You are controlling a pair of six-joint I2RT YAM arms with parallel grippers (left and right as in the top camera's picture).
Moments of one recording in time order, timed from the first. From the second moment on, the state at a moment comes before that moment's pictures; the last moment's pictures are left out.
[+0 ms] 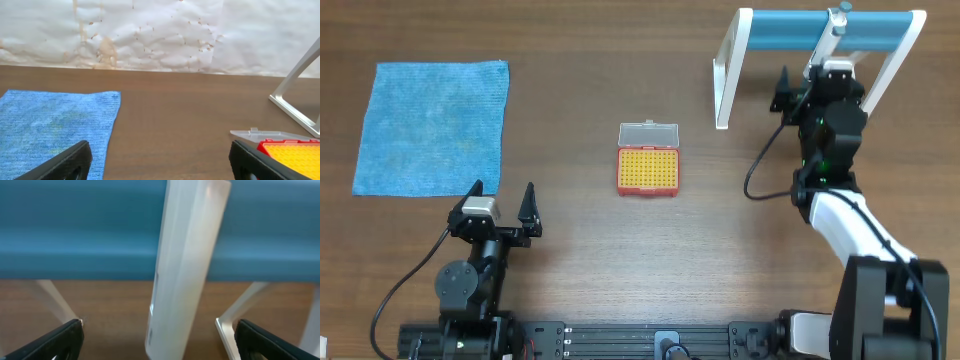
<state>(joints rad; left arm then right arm) 0.02 0.01 0.01 -0.07 0.09 -0.09 -0.10 1.52 0.66 0.68 0.01 -0.07</state>
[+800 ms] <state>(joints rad) 0.02 0.01 0.01 -0.07 0.09 -0.09 -0.13 1.66 0.78 0.69 0.00 -0.05</state>
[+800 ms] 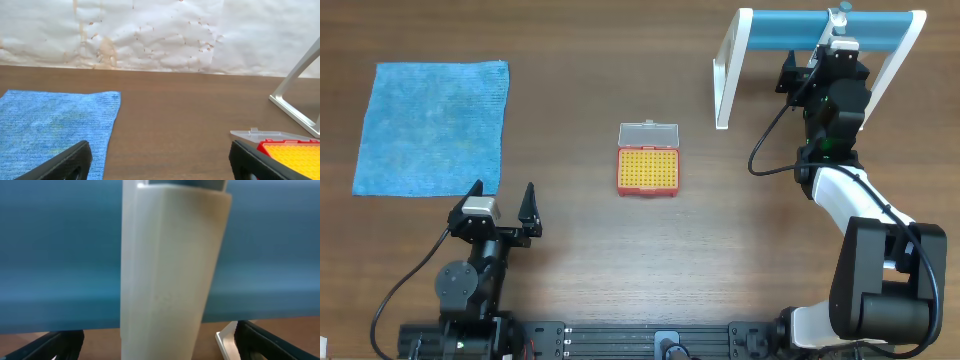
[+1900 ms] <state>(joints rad) 0.02 0.01 0.01 -0.07 0.09 -0.09 -0.12 1.55 0.78 0.56 0.00 -0.04</state>
